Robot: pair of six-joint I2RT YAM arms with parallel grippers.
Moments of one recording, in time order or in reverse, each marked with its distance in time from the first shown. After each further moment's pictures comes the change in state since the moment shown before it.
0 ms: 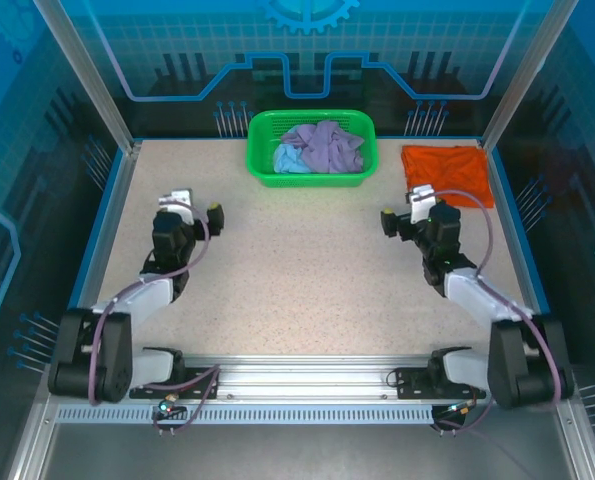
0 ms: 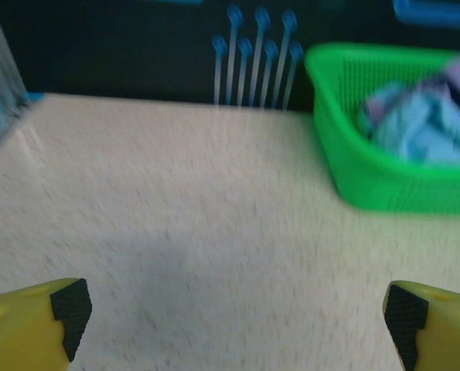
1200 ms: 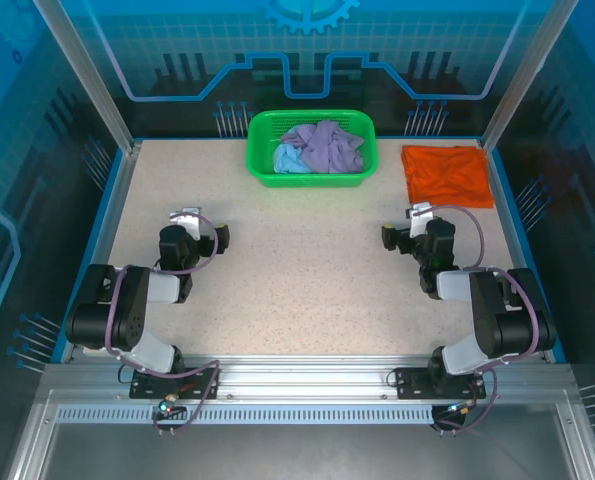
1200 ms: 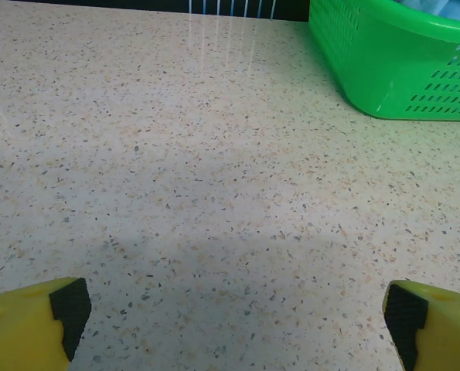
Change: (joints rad) left arm 0.053 0.312 -0.141 0.309 0.178 0.059; right arm -0.066 0.326 -0.134 0.360 -0.053 0.031
